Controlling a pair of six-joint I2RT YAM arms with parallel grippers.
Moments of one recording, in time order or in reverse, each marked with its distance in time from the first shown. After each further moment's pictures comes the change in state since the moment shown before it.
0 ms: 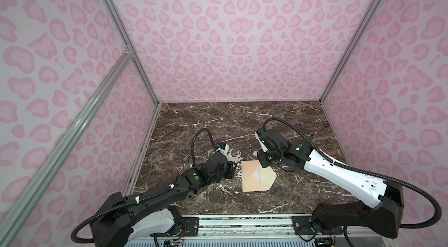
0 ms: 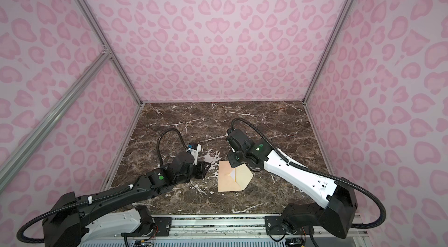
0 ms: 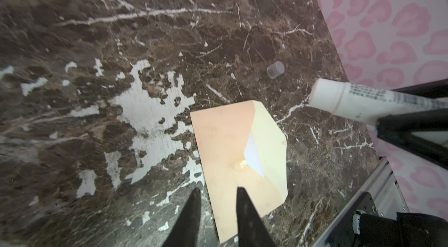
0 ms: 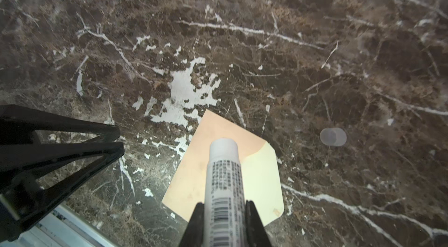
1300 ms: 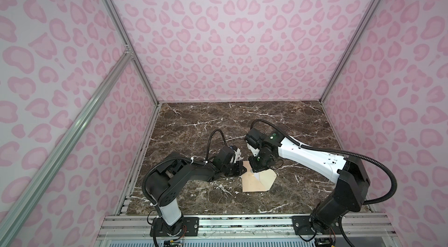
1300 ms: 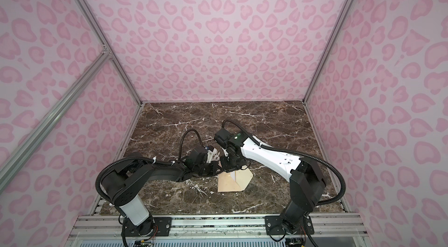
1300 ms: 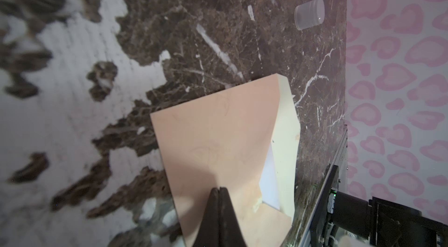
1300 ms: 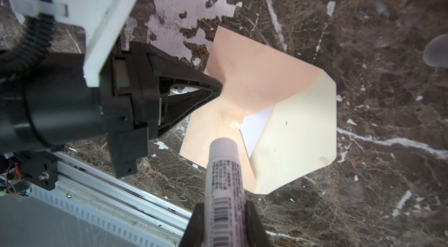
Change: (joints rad) left arm 0.134 0.587 0.083 0.388 0.451 -0.051; right arm 0.001 0.299 0.169 -0.239 -0.211 0.116
